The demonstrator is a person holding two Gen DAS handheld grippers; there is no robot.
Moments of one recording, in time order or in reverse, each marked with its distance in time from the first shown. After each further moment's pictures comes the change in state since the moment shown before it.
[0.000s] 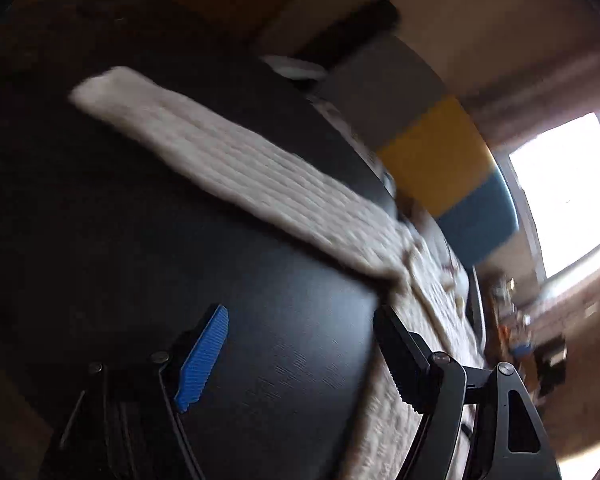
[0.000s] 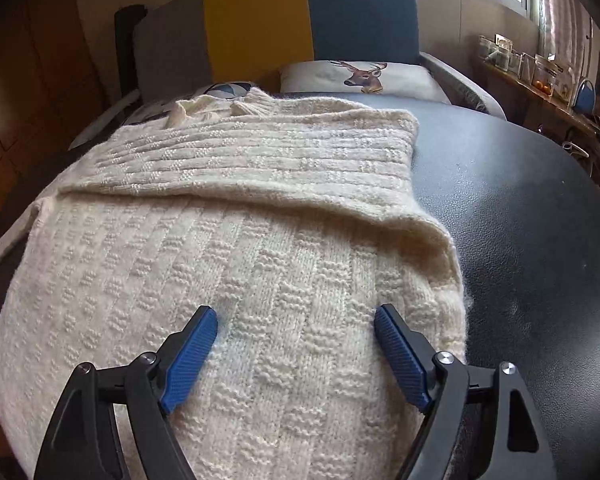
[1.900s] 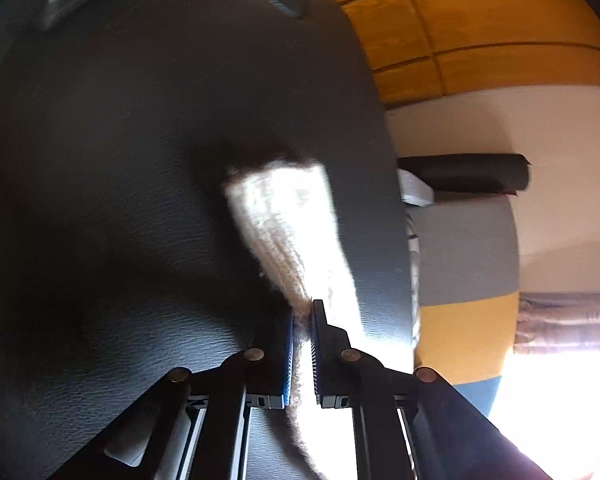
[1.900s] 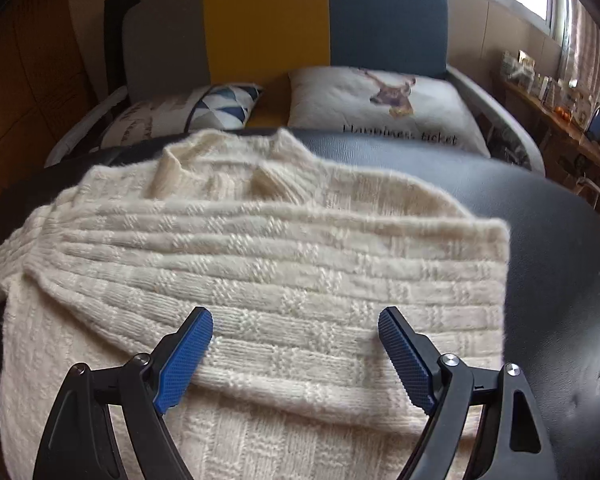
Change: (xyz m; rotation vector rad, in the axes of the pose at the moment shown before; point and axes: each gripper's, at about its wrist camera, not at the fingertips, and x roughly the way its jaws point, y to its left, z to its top) left arm 0.077 0.093 0.149 -0.503 -0.142 0.015; right arm 0.082 0.047 0.104 0.016 0.047 -0.032
